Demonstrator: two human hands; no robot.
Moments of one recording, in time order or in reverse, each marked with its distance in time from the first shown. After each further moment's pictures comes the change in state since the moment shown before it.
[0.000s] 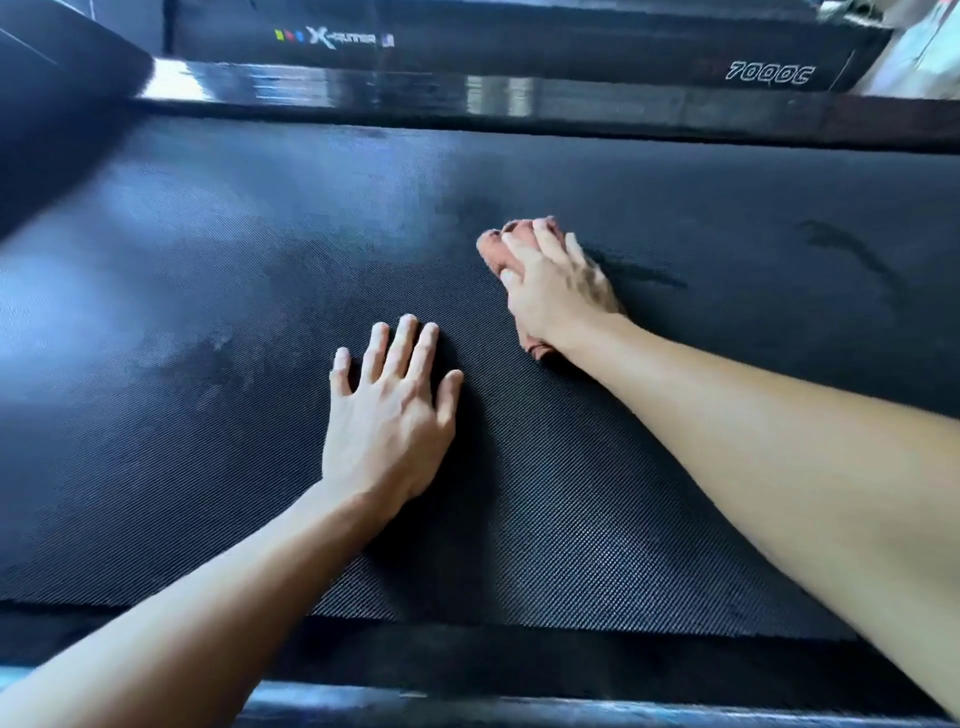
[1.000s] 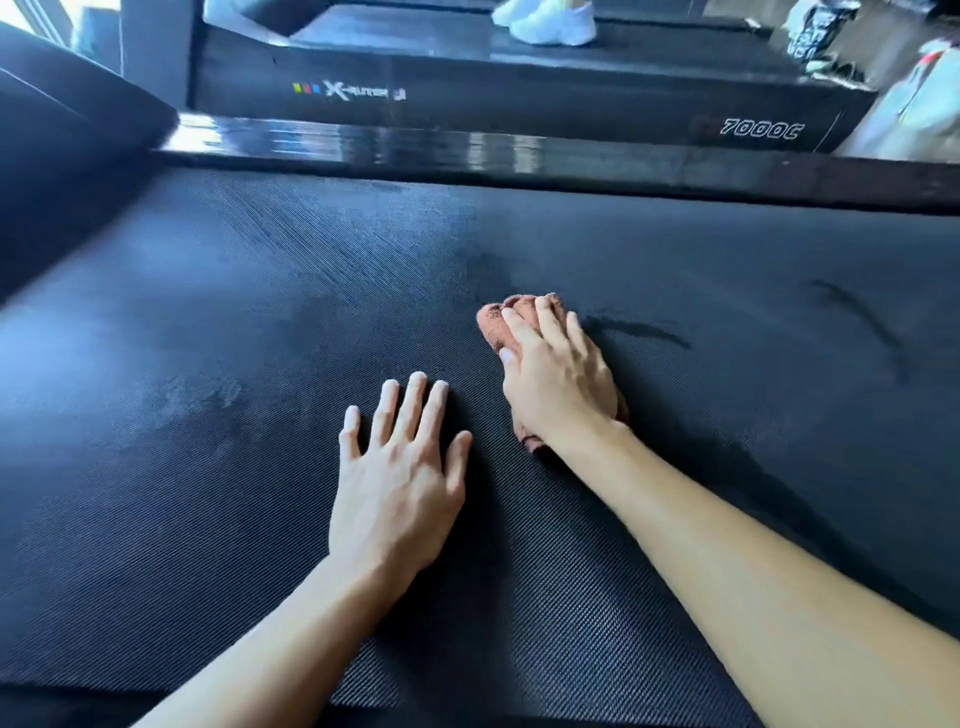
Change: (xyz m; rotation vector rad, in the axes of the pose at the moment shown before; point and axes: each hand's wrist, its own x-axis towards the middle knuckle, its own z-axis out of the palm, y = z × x) left_hand -0.003 0.000 -0.003 -0.044 -0.007 -0.020; right_hand -0.028 -0.013 0.019 0.003 0.138 0.032
